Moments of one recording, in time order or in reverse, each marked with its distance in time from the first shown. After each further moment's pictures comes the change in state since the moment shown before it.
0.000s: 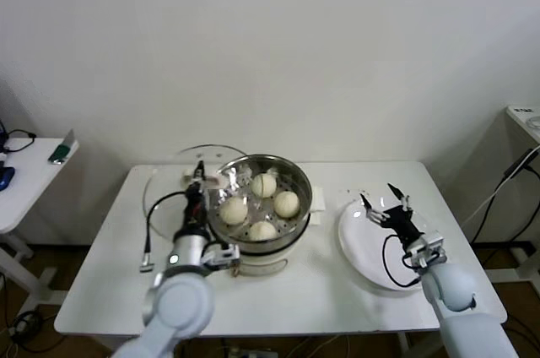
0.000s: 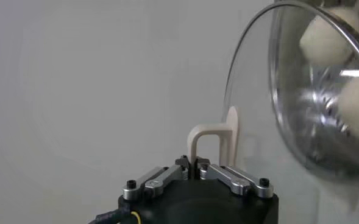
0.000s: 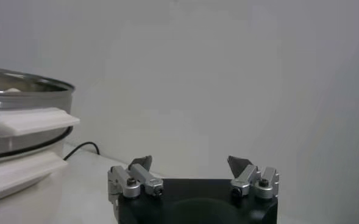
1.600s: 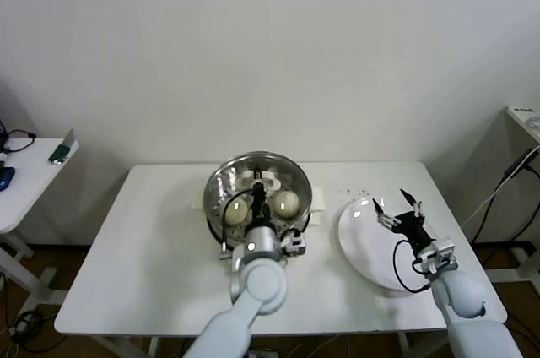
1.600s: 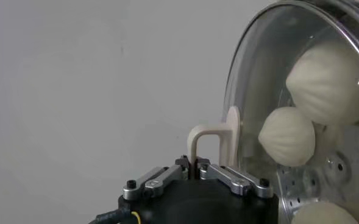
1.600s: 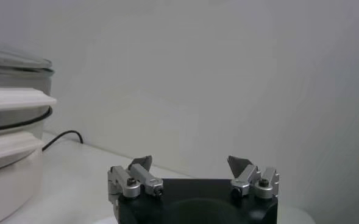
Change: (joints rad) left arm -0.145 -0.294 0.148 0.346 0.145 0.048 -0.045; right arm -0.024 0.003 0.056 -0.032 -0.015 0.027 -0.008
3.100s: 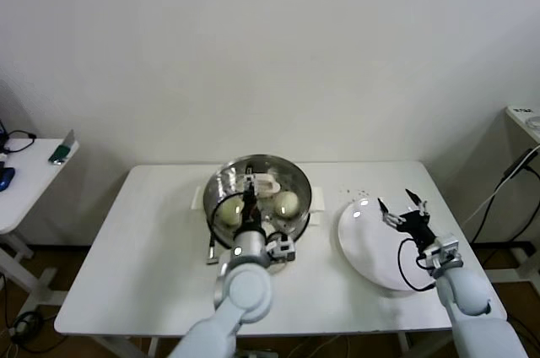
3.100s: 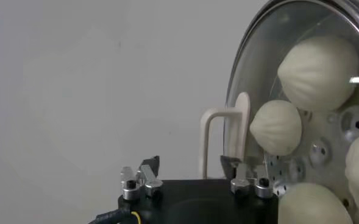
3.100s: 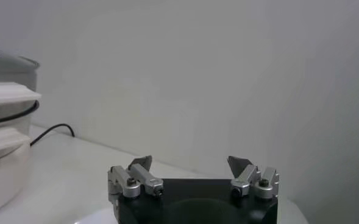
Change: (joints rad) left arm 0.036 0.092 -0.002 -0.119 -0.104 0.000 0.052; right arm 0.005 -0.003 0.026 0.009 -0.011 -0.068 -0.004
